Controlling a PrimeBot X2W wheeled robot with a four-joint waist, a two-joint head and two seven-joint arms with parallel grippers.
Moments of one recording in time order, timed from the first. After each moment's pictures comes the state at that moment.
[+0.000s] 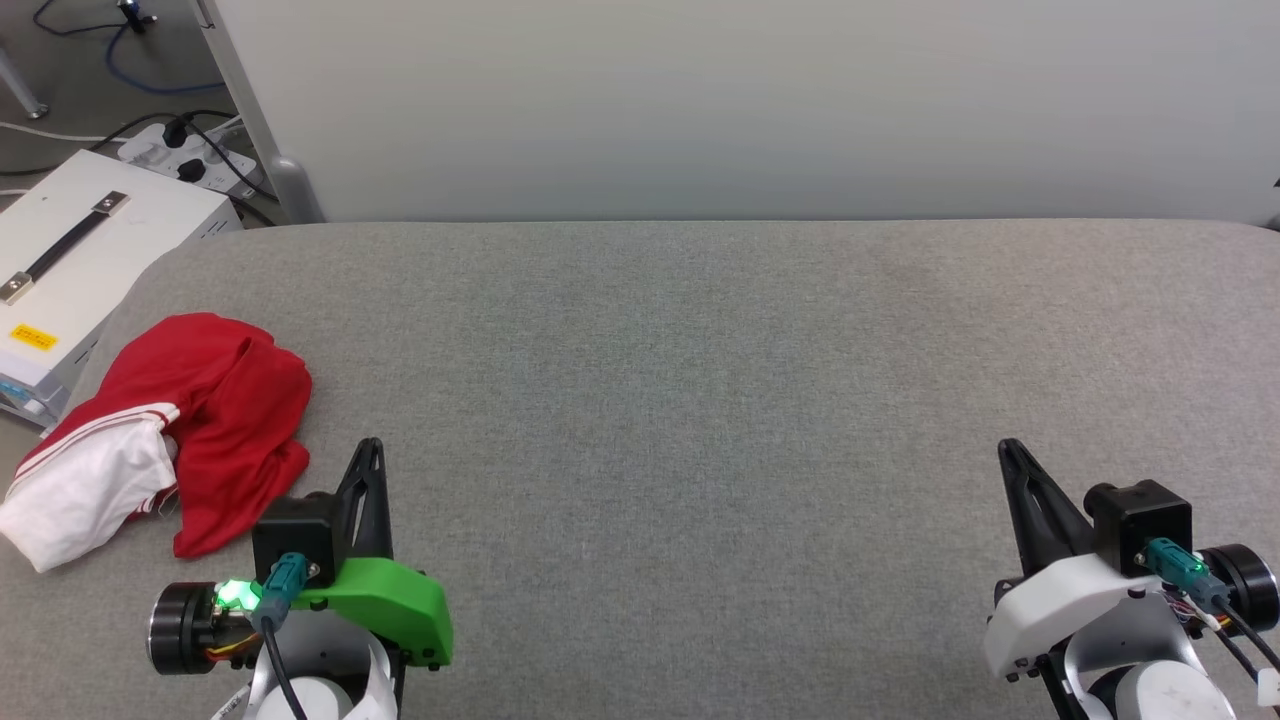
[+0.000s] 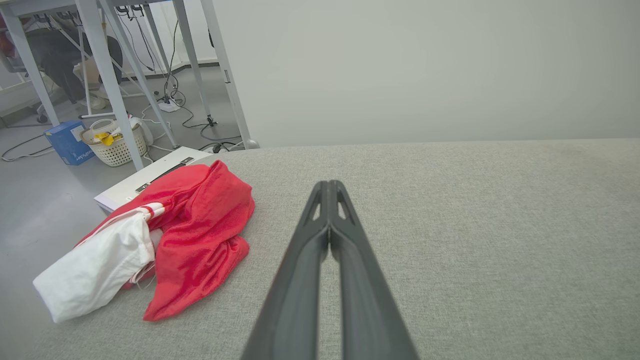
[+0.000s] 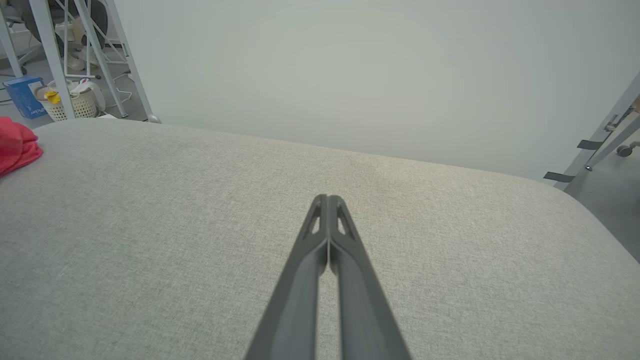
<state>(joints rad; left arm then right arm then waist) -0.02 0.06 0.00 0.00 -0.01 0.00 0.00 -0.01 -0.05 0.00 0.00 0.01 0.13 0.00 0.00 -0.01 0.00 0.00</state>
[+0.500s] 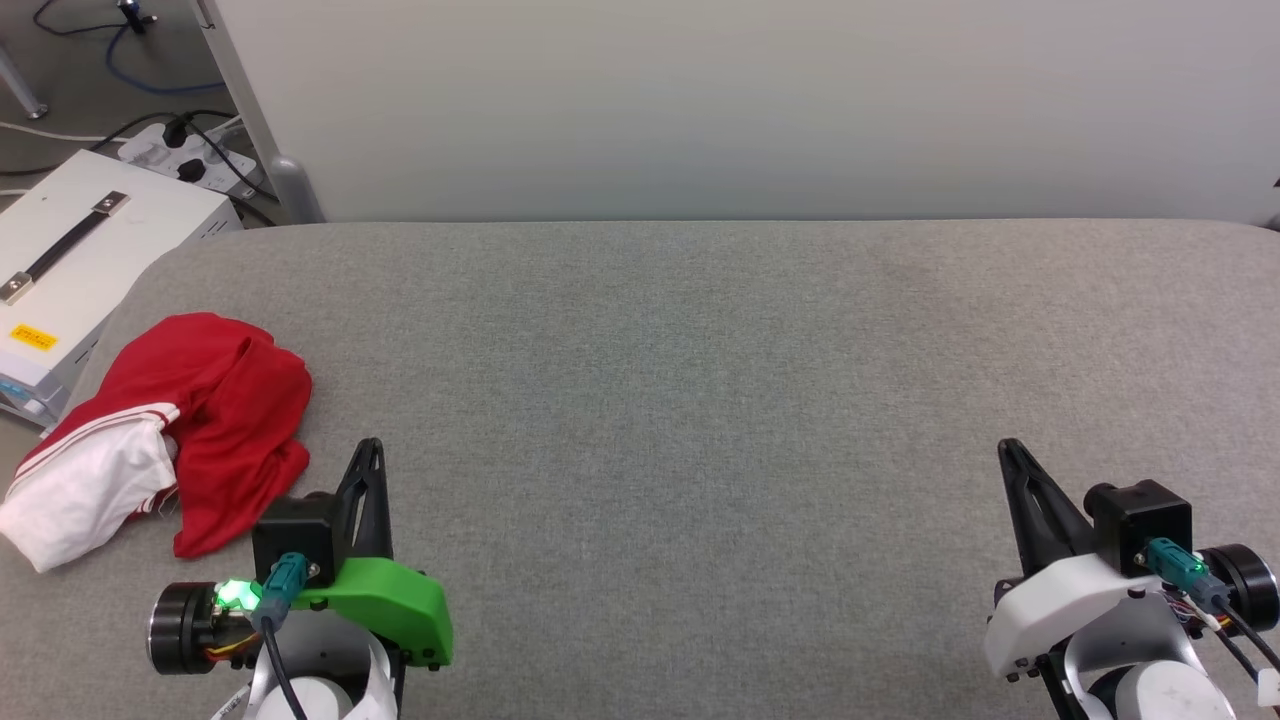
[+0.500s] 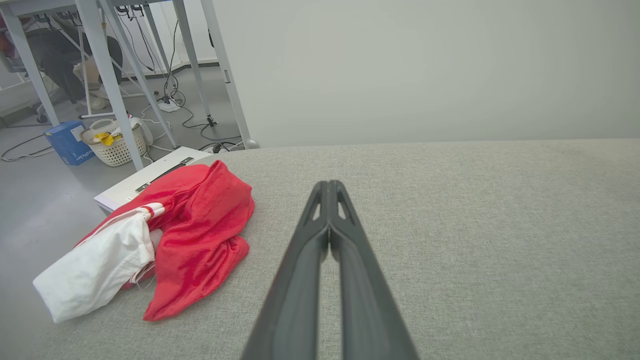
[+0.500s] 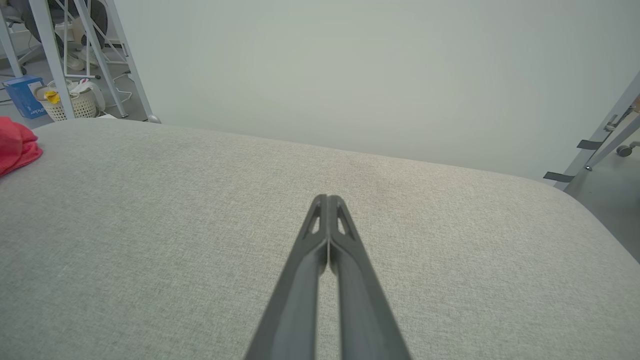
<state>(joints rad) -0.02 0.06 0.00 0.00 -0.01 0.00 0.00 -0.01 -0.05 0.00 0.00 0.01 0.13 0.00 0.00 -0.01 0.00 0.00</state>
